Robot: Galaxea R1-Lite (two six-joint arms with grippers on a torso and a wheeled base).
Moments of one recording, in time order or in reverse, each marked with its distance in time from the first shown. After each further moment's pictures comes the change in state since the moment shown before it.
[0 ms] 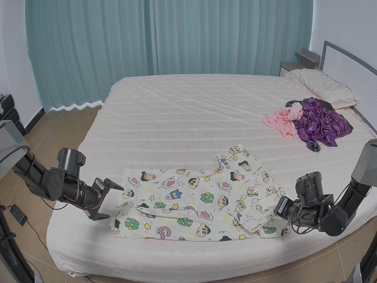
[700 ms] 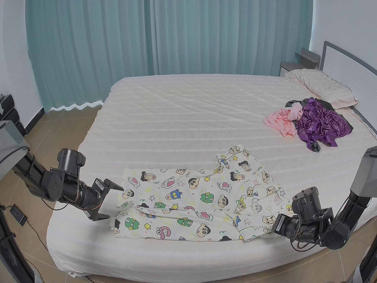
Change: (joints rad) left arm -0.001 0.000 0.008 -0.010 0.003 0.000; right arm 0.093 -0.013 0.119 -0.010 -0.027 0.003
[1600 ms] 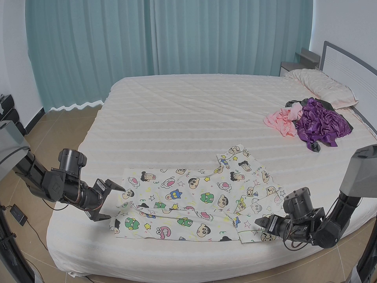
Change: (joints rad) left arm -0.008 0.000 0.000 0.000 -0.003 0.007; right arm 0.013 0.068 -0.056 0.001 0.009 -0.025
